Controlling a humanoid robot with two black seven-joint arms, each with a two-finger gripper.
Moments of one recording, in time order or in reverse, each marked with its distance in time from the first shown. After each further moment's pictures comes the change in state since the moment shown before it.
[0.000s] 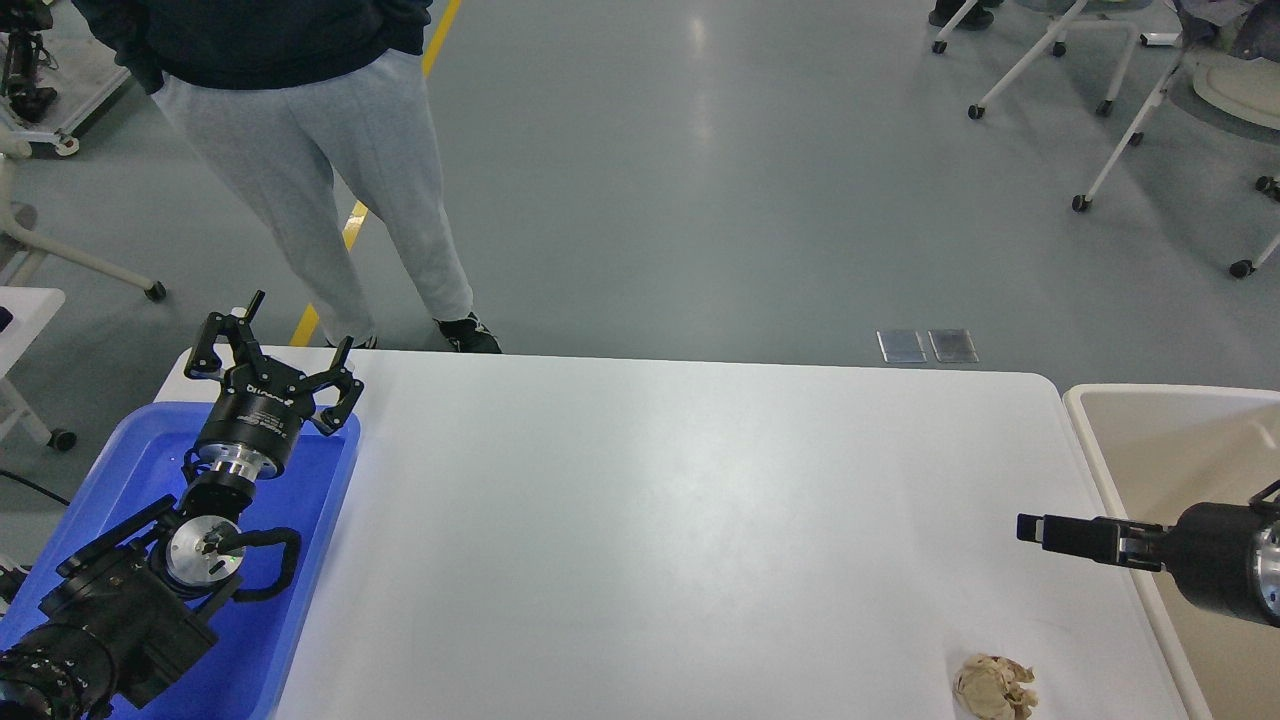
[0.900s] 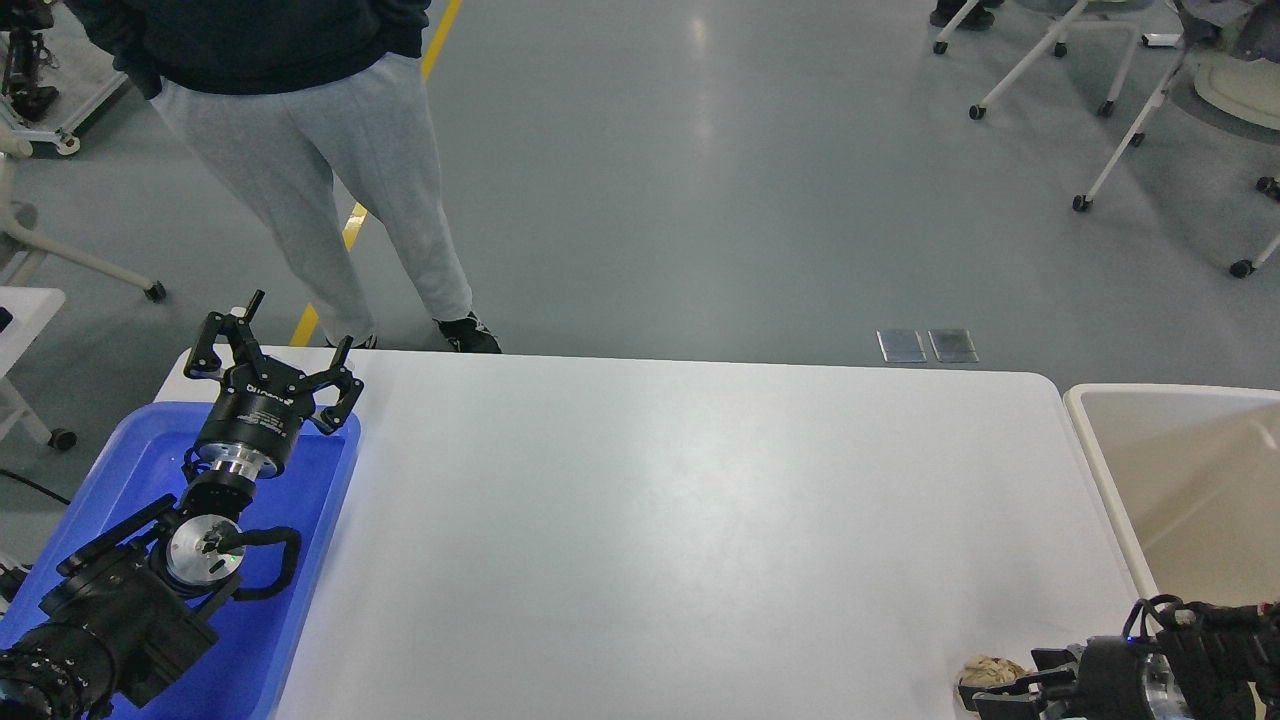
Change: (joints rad) left arm -0.001 0.000 0.000 0.000 0.000 -0.001 0.000; right arm 0.092 0.164 -0.383 -0.059 -0.404 -0.057 0.027
